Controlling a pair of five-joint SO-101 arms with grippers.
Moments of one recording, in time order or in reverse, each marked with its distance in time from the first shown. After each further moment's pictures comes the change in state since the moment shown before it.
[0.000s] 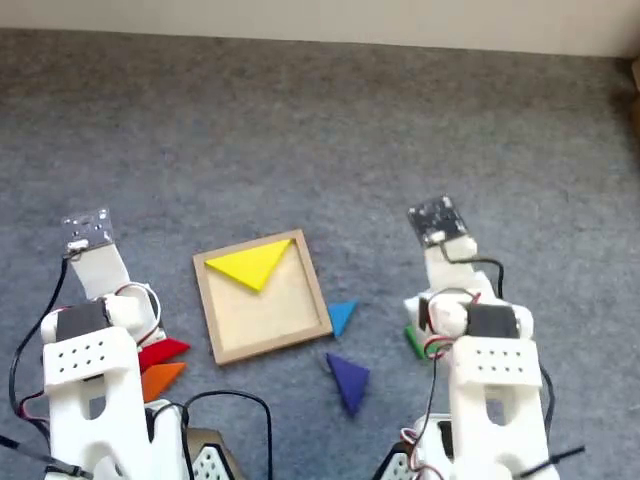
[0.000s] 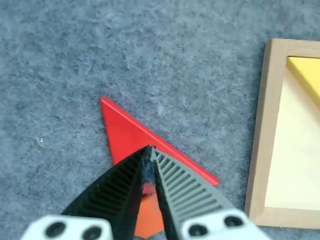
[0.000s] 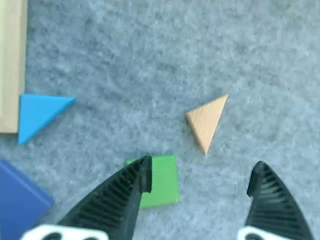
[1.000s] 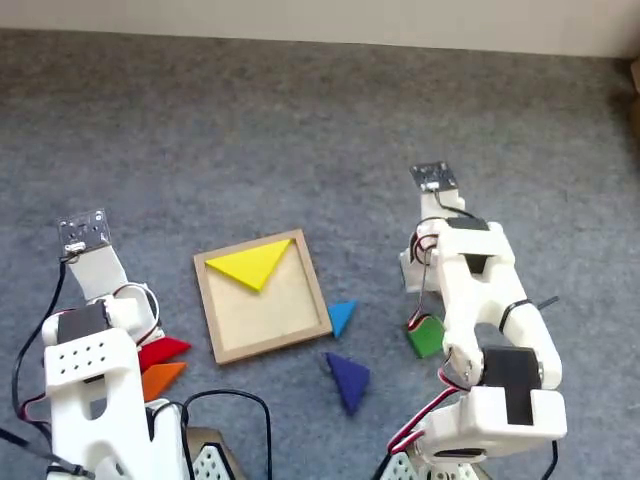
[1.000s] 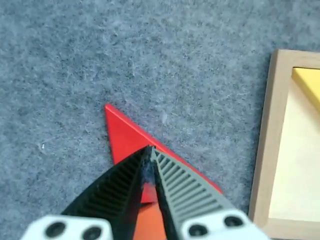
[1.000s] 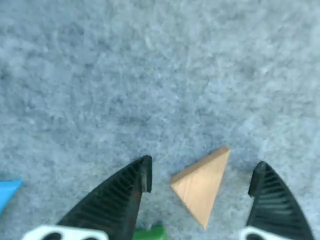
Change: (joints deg) left arm -1.0 0.0 1.7 -3.4 0.0; right arm 0.8 48.2 -25.8 -8.0 -8.5
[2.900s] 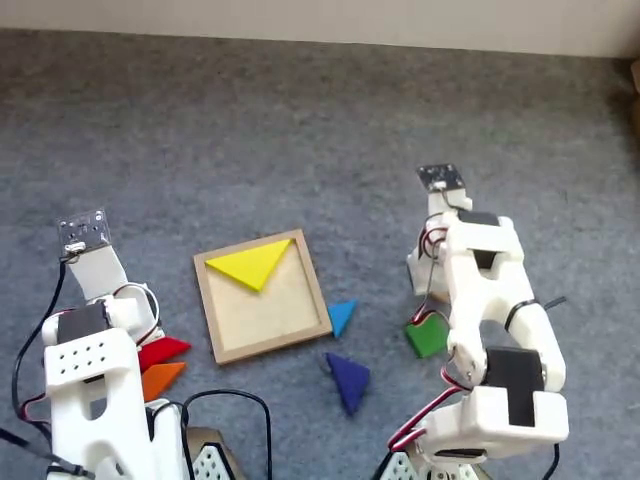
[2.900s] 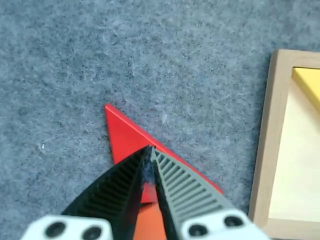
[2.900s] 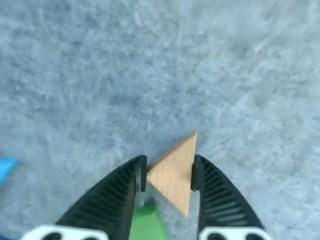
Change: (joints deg) left arm 0.0 0.0 0.0 0.0 0.0; right arm 2.0 -1.1 -3.9 8.3 2.1
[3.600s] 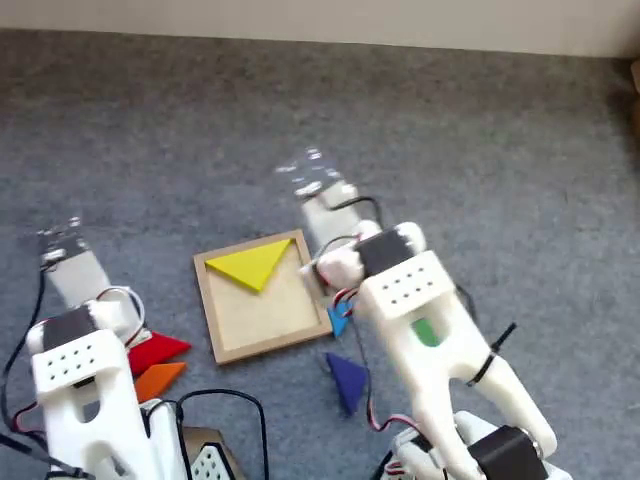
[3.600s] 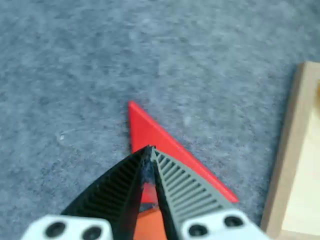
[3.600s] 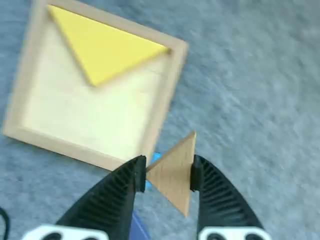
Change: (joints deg) left arm -6.0 0.0 0.0 0.0 0.0; right arm -34.8 -22.4 -2.0 8.5 -7.2
